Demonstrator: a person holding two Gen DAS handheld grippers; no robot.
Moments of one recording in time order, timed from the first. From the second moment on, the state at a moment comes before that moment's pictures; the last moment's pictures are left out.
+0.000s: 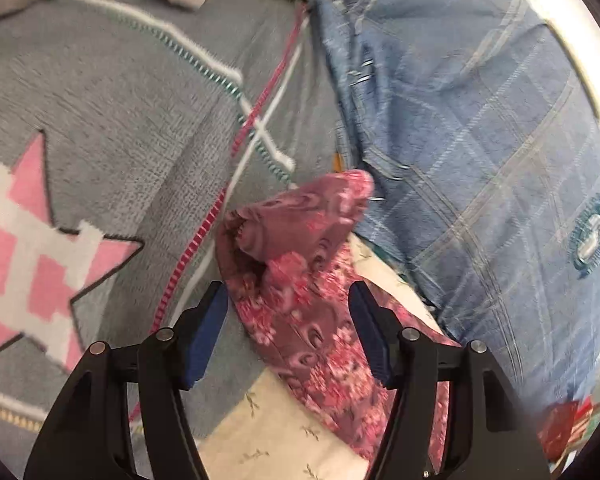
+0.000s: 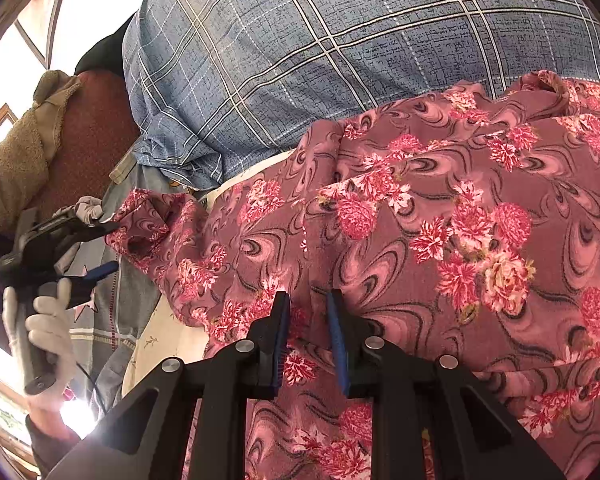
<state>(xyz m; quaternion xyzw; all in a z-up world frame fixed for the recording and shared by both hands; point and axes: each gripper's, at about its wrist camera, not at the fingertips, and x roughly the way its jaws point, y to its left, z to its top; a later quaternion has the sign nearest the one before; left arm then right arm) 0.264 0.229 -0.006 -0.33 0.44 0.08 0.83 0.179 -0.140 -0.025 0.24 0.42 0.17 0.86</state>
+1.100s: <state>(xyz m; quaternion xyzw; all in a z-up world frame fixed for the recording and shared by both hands) 0.203 -0.121 -0.052 -0.30 0.65 -0.26 0.65 0.073 -0.315 -0.009 0.30 0.41 0.06 0.86</state>
